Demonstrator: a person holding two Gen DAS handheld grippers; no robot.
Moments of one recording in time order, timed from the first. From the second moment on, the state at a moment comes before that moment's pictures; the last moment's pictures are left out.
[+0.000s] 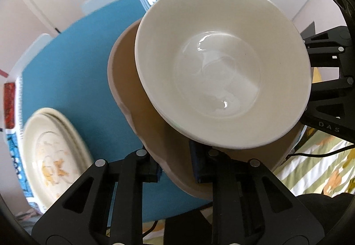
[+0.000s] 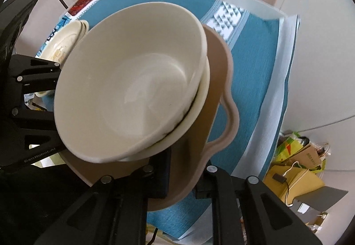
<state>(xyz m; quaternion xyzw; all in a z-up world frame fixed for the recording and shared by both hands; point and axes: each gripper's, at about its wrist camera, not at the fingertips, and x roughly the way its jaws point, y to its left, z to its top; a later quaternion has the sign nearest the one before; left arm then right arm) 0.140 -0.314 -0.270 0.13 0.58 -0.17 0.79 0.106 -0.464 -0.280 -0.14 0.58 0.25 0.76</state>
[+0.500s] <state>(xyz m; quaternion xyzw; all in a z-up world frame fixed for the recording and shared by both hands) 0.139 -0.178 -0.206 0.11 0.56 -0.13 0.81 0.101 -0.340 -0.197 -0.16 0.53 0.28 0.79</state>
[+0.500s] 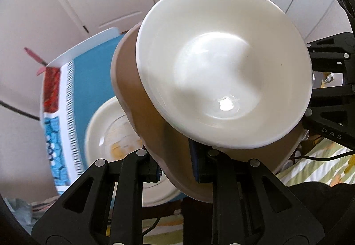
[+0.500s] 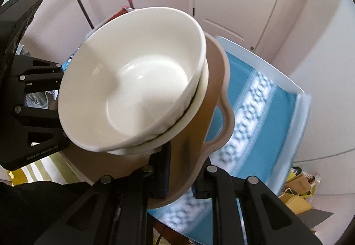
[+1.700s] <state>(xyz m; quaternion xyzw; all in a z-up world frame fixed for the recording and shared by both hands) 0.146 -0.052 -0.292 0.14 0.58 -0.19 0.78 0.077 -0.201 -0.275 -0.08 0.58 0.19 0.79</state>
